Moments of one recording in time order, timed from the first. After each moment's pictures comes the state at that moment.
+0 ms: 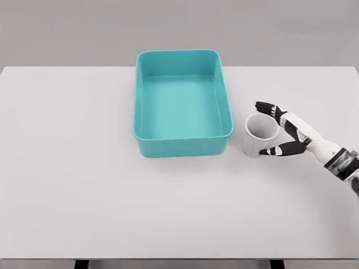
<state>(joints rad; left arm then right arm) 0.05 0.00 0.01 -0.08 0.00 0.08 0.02 -0.40 -0.79 0.79 -1.19 -0.60 -0.61 0.28</state>
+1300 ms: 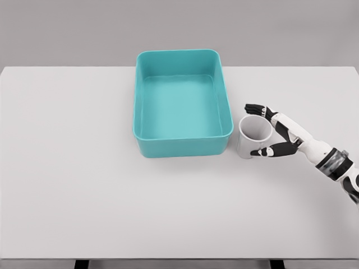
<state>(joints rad) 0.05 0.00 0.01 -0.08 0.00 0.08 0.02 -0.40 -0.77 0.79 -1.24 -0.59 -0.61 0.29</state>
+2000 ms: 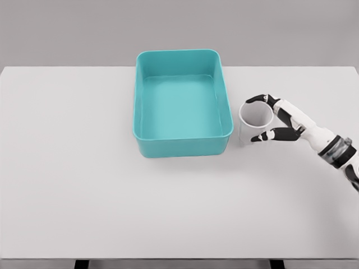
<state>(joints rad) 0.05 0.00 0.01 -0.08 0.00 0.08 0.02 -0.47 -0.77 0.79 -1.24 -0.59 -0.61 0.29</state>
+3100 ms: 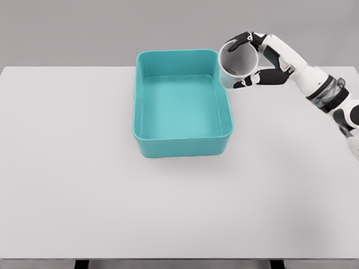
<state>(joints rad) 0.05 0.00 0.01 -0.08 0.00 0.08 0.02 -0.78 -0.68 0.83 -1.24 -0.57 -0.61 0.29</state>
